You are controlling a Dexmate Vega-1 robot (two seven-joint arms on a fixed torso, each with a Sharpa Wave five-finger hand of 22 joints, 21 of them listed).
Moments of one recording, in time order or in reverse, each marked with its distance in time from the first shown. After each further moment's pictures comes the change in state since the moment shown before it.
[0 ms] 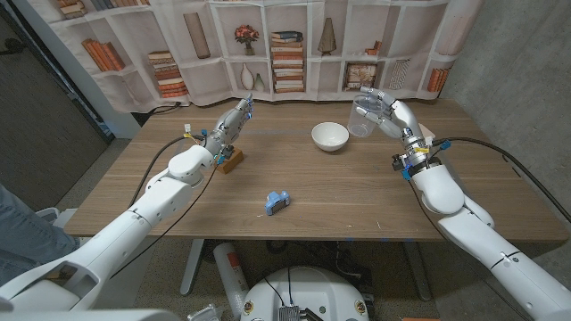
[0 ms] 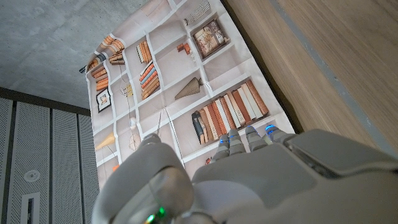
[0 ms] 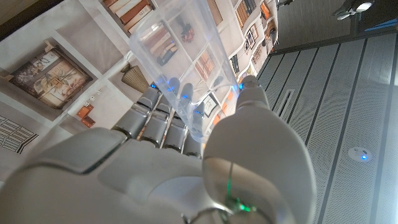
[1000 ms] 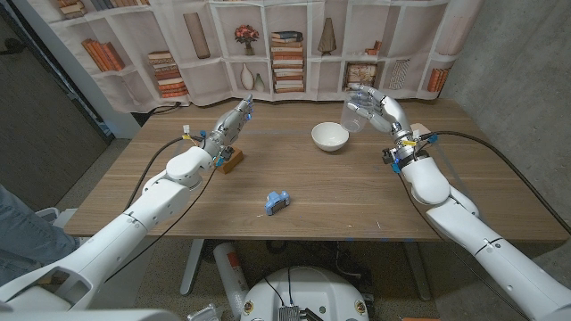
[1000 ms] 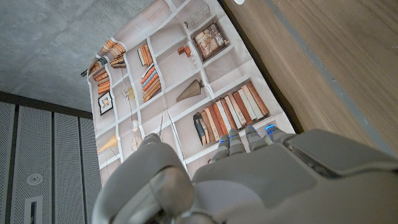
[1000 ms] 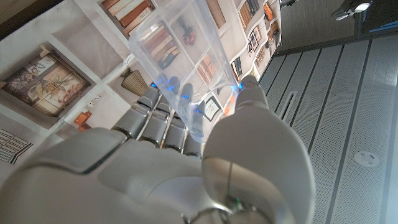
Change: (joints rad) left arm 0.029 0.022 -0.010 -0.044 0.005 0.012 0.015; left_hand 0.002 0.002 -0.007 0.001 0.000 0.000 0.000 0.000 0.000 0.000 0.000 0.000 0.000 0.000 0.000 0.000 0.000 0.000 0.000 0.000 0.000; right arm 0.107 0.034 -0.078 0.075 -0.018 -0.022 -0.016; right_hand 0.005 0.005 0.000 0.000 -0.011 0.022 -0.004 0.000 0.000 0.000 0.000 -0.006 0.000 0.018 -0.003 0.000 0.000 0.011 -0.003 0.000 0.000
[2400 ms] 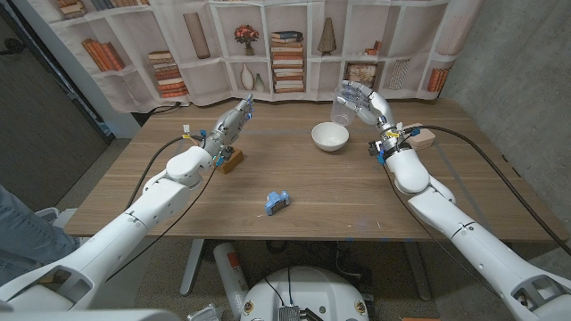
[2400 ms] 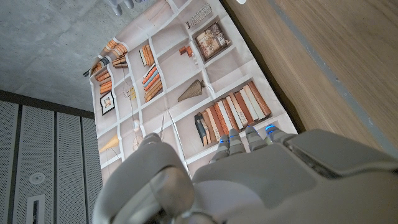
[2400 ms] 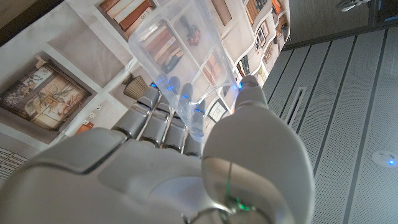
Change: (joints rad) left arm -0.009 -0.007 0.002 0.017 -0.001 -0.013 -0.015; left_hand 0.005 0.005 -0.007 0.002 0.000 0.000 0.000 0.000 0.000 0.000 0.000 0.000 0.000 0.000 0.000 0.000 0.000 0.000 0.000 0.000 0.000; right arm 0.138 0.070 -0.096 0.131 0.005 -0.015 -0.023; right_hand 0.003 0.002 0.000 0.000 -0.012 0.018 -0.004 -0.004 0.000 0.005 0.005 -0.006 0.000 0.009 0.002 0.000 0.000 0.000 0.000 0.000 0.005
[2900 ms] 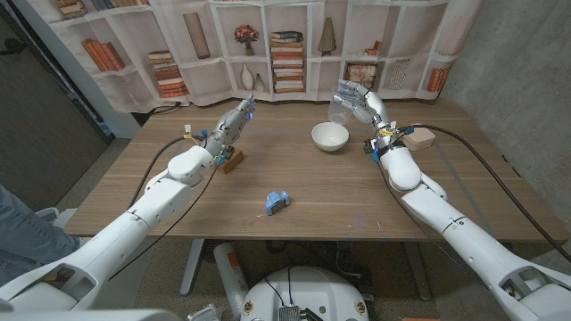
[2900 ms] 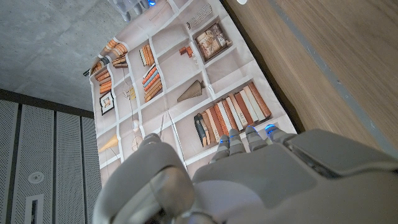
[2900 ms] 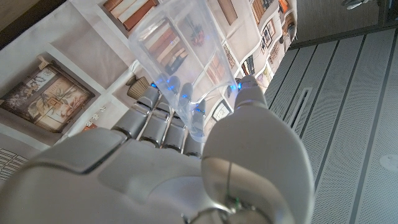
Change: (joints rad) left arm -0.014 -0.011 0.008 0.019 -0.001 -0.003 -0.008; left_hand 0.000 0.000 -0.004 -0.004 -0.004 0.000 0.000 0.000 0.000 0.000 0.000 0.000 0.000 0.000 0.000 0.000 0.000 0.000 0.000 0.000 0.000; right arm 0.050 0.034 -0.034 0.066 -0.023 -0.002 -0.029; right_hand 0.004 0.004 0.000 0.000 -0.008 0.004 0.004 -0.004 0.000 0.005 0.005 -0.004 0.000 0.000 0.000 -0.008 0.000 0.000 0.000 0.000 0.000
